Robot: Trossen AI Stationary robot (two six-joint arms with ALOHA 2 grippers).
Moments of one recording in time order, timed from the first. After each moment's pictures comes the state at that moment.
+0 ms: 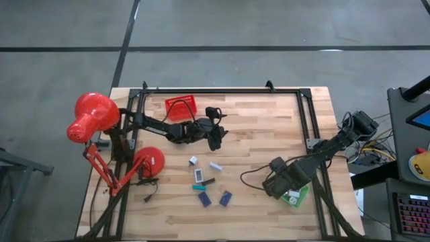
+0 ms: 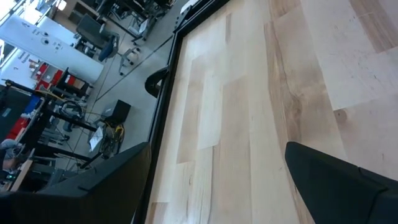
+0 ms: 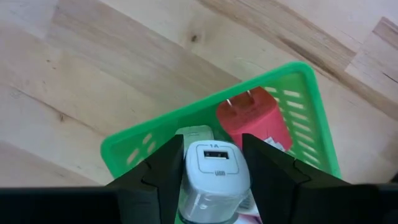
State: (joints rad) left arm 0.12 1.86 0.93 0.50 -0.38 0.68; right arm 0.61 1.50 0.93 -0.99 0.08 1.71
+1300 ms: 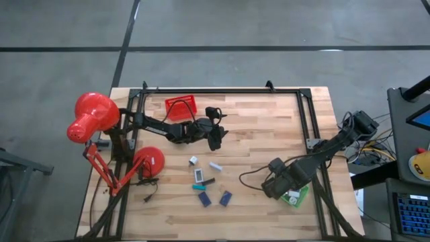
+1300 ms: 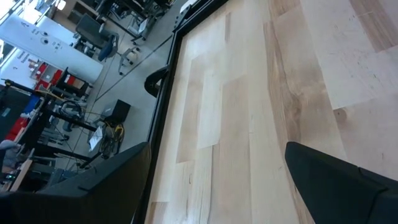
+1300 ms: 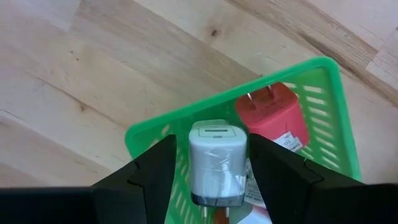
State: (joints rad) left arm 0.12 1.86 0.93 0.49 -0.38 0.68; right arm 0.61 1.49 0.95 -0.96 0.07 1.69
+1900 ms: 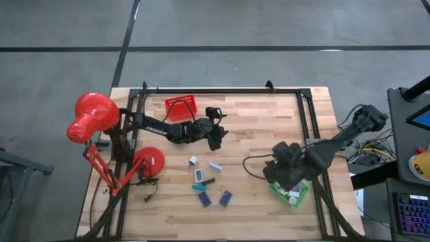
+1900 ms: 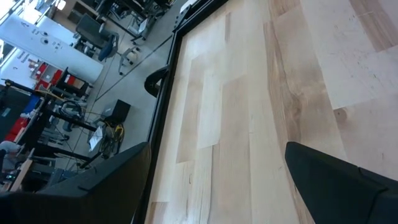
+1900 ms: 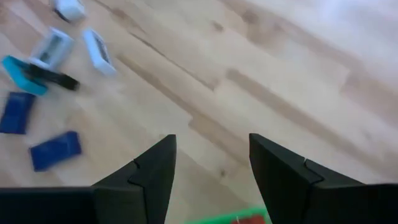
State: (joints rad) left arm 0.12 1.86 0.93 0.49 -0.38 0.68; right arm 0.59 1.30 1.04 -1.08 0.57 1.49
